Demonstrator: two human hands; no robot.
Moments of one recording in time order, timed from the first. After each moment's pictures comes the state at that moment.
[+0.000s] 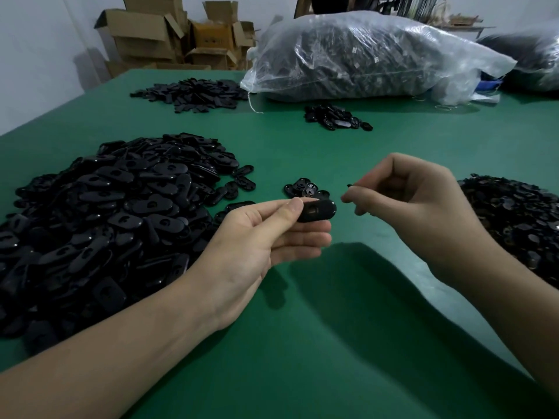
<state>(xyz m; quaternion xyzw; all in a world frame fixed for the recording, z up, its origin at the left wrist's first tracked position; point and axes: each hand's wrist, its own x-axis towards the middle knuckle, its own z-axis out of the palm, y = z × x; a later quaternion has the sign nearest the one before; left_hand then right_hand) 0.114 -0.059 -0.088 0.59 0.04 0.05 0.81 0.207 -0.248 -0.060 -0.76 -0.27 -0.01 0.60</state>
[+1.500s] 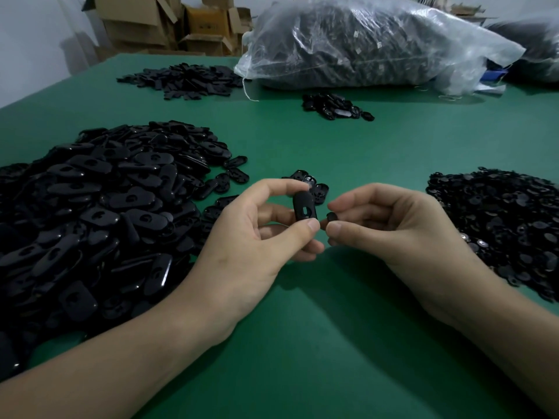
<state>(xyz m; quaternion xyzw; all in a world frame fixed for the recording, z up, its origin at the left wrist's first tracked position) 0.118 -0.063 -0.102 0.68 0.00 0.13 0.72 0.193 -0.240 -0.086 -0.69 -0.24 0.13 0.68</state>
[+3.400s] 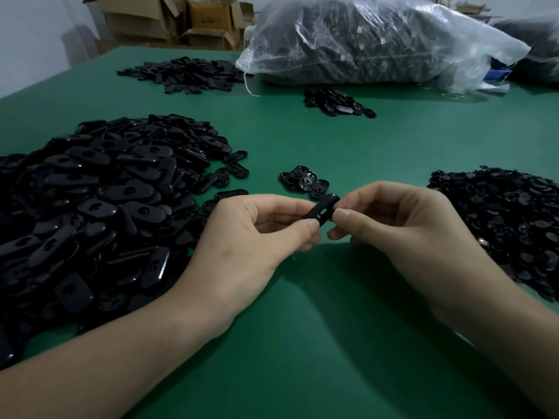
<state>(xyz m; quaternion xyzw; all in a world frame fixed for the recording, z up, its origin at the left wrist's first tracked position) 0.115 -0.065 -0.099 0.71 0.04 0.14 0.69 0.189 -0.242 -0.083 -0.72 -0.23 0.10 0.65</state>
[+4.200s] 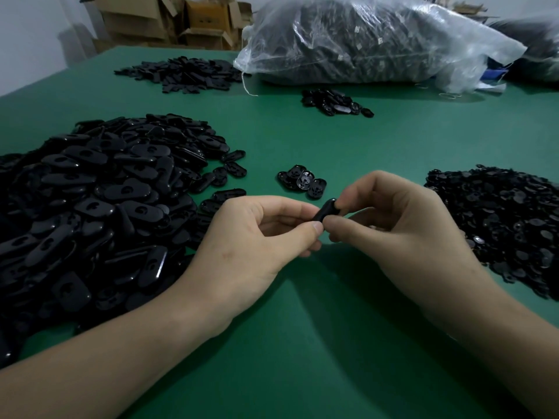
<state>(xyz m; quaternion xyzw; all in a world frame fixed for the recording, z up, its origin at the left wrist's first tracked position) 0.115 -0.068 -0.097 0.72 0.03 0.12 0.68 0.180 -0.239 -0.078 -0.78 -0.25 0.04 0.58</state>
